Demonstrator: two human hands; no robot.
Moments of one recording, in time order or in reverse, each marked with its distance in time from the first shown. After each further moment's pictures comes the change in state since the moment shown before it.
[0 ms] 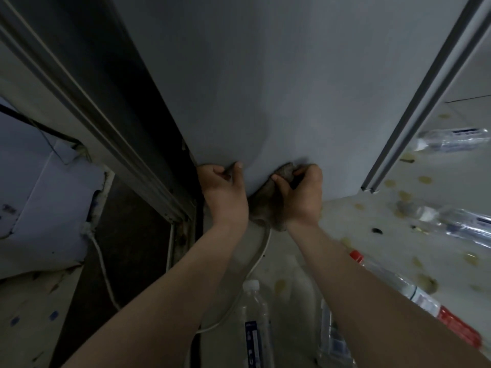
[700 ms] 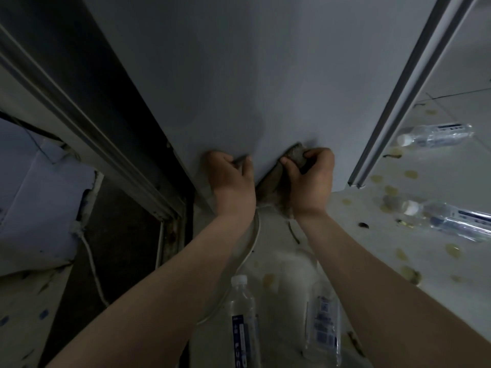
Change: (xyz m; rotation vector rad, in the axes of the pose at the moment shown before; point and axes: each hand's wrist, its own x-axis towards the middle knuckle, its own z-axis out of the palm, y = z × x) left_hand -0.016 0.018 0.023 0.229 -0.103 0.107; right_hand 0.025 0.007 -0.028 0.072 0.121 -0.100
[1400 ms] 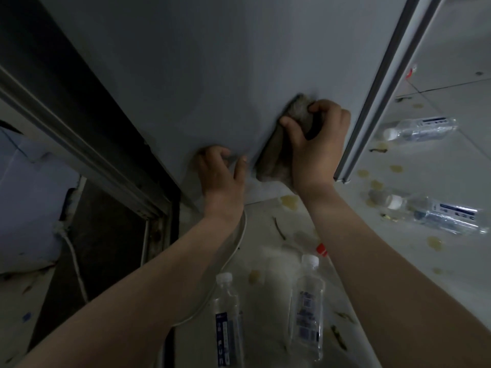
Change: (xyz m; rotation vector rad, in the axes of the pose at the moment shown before) left_hand -0.014 0.005 0.004 0.040 -0.120 0.140; right_hand 0.035 -0.042 -0.032 0.023 0.078 -0.187
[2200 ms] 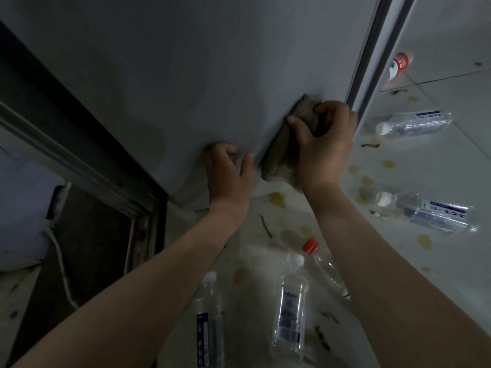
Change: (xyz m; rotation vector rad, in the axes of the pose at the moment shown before) left_hand -0.006 0.012 0.040 -0.043 -0.070 -0.049; right_hand 0.015 0.025 -0.027 0.003 0.005 0.105
